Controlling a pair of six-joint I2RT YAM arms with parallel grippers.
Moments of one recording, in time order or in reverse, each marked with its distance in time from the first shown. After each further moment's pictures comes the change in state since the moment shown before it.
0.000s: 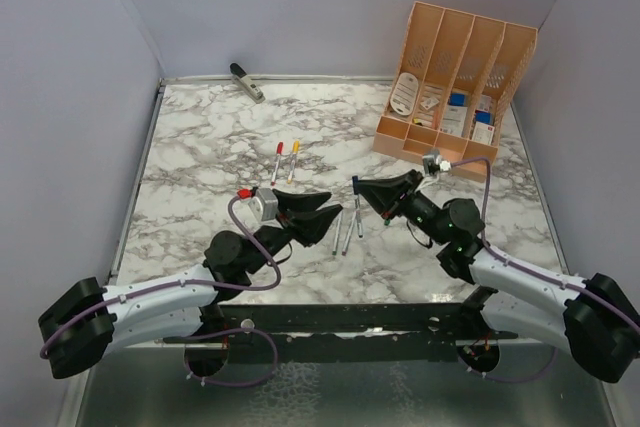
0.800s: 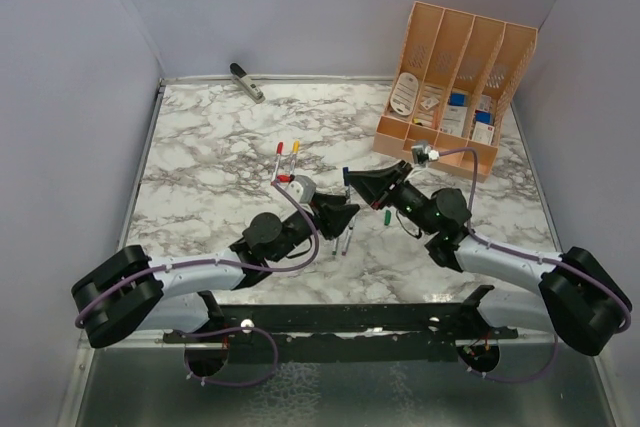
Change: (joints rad) left arm 0.015 0.301 0.093 -0.068 -0.013 -0.090; right arm 0.000 0.180 0.082 0.109 0.005 0.044
